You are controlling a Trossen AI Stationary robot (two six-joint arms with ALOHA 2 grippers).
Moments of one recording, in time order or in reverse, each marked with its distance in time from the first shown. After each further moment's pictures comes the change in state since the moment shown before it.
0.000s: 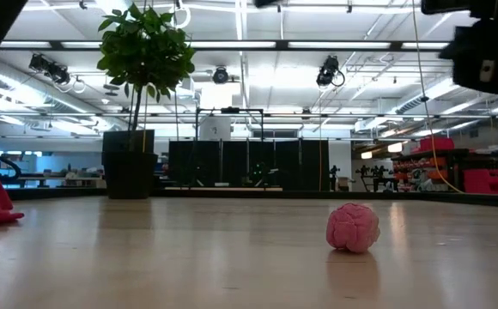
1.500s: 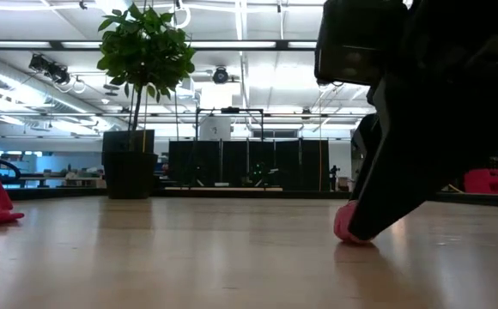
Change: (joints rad) left arm 0.233 -0.555 0.000 -0.352 -0.316 0.007; right arm -0.054 0.866 0.496 -0.026 -0.002 -0.482
